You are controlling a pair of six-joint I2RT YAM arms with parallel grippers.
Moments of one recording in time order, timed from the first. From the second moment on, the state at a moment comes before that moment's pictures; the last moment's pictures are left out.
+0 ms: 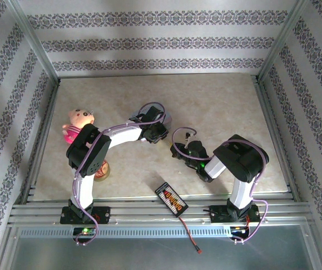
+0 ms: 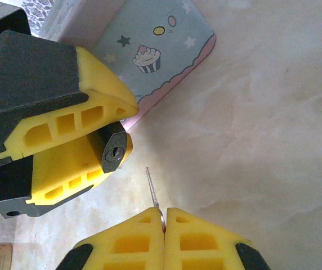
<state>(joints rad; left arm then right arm) -0.62 1.98 1.30 -0.30 0.12 -1.27 0.63 1.83 0.36 1.06 -0.07 0.90</state>
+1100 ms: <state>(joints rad) -0.62 1.98 1.30 -0.30 0.12 -1.27 0.65 1.84 0.38 1.09 -0.08 0.87</state>
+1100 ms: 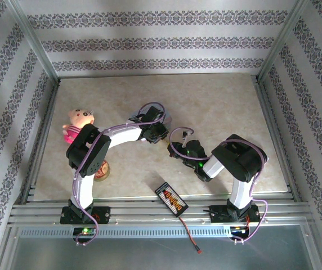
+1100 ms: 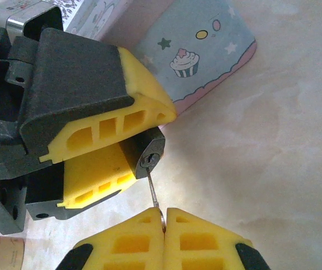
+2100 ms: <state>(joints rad) -0.61 1.98 1.29 -0.27 0.13 -1.28 0.65 1.86 0.42 1.09 -0.03 0.87</state>
